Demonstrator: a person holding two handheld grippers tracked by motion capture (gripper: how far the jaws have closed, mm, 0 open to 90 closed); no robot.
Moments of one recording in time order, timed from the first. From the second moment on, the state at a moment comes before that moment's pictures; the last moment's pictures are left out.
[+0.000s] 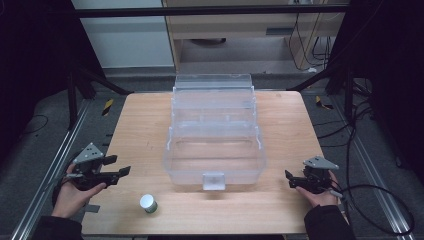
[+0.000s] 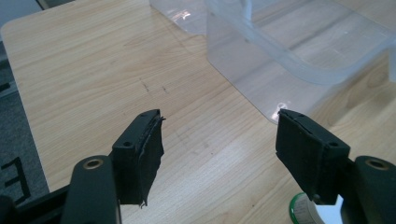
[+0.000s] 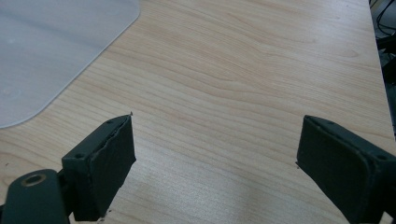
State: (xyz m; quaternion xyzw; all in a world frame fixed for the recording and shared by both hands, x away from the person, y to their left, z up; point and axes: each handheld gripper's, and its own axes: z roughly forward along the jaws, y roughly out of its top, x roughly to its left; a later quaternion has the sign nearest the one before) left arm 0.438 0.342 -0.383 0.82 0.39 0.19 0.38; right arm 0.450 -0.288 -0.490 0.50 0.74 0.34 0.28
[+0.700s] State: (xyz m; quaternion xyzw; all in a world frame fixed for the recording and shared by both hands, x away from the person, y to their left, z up) left arm 0.430 0.320 -0.363 0.89 0.28 0.11 0.33; right arm 0.451 -0.288 -0.491 0.50 0.75 0.34 0.27
